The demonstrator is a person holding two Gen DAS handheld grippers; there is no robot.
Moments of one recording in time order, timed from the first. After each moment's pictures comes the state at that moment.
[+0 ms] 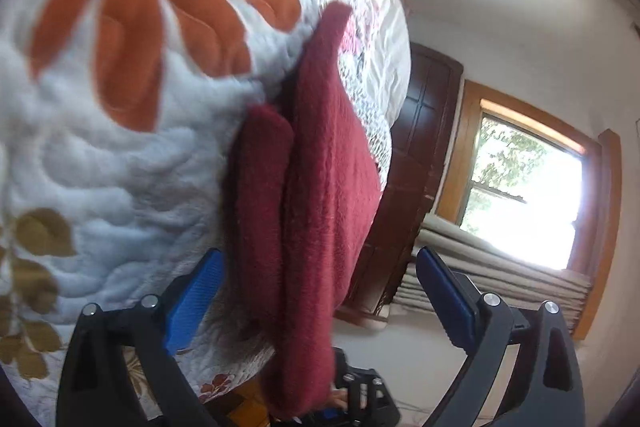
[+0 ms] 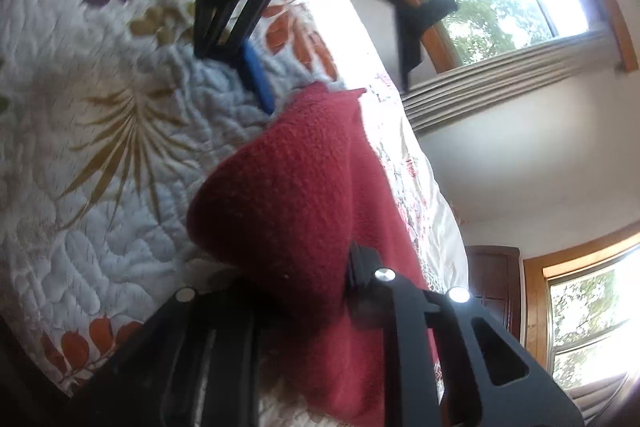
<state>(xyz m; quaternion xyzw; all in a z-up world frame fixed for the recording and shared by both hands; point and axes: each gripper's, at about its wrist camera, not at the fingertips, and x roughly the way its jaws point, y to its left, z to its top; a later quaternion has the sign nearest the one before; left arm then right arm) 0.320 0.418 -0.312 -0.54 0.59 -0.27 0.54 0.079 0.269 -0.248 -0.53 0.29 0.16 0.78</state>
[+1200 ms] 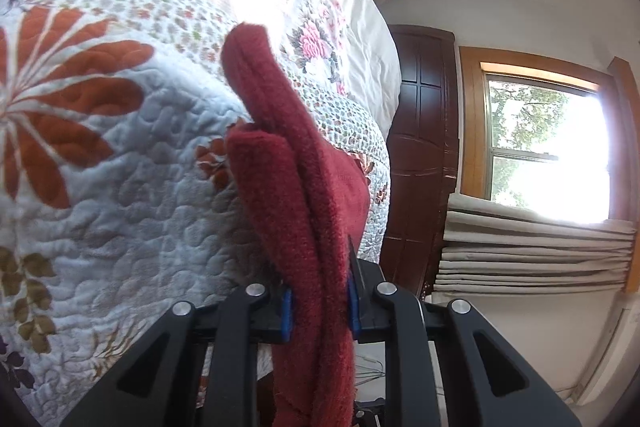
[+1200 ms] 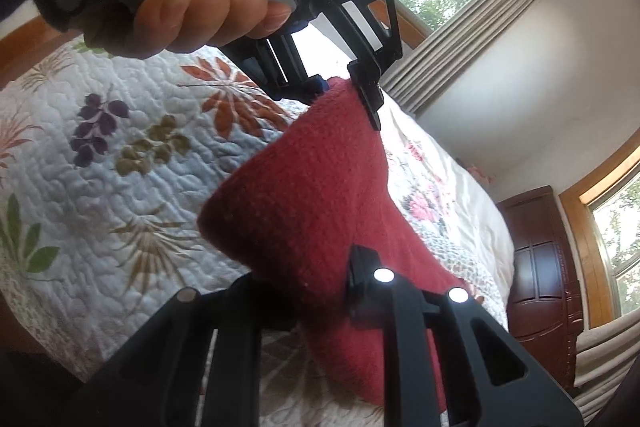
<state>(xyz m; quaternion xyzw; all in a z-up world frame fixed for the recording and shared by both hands) 0.349 0.409 -0.213 -0.44 0.58 -0.28 0.62 0.093 0.269 -0.165 -0.36 0.33 0.16 0.86</state>
